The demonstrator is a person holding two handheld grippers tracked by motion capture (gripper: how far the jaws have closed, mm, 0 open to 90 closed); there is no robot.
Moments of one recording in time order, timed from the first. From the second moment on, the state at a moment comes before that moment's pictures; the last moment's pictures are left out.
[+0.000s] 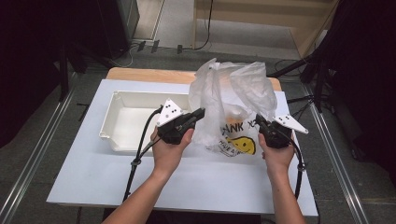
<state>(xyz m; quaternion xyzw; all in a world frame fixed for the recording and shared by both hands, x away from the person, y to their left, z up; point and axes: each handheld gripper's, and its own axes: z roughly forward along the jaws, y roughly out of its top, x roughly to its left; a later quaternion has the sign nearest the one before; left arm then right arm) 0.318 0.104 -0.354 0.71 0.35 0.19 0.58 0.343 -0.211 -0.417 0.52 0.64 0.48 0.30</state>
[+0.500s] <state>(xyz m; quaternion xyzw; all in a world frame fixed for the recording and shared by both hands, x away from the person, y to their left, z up) 0.331 0.089 -0.404 0.75 0.38 0.13 0.53 0.312 -0.212 -0.366 0.45 0.59 0.59 0.31</state>
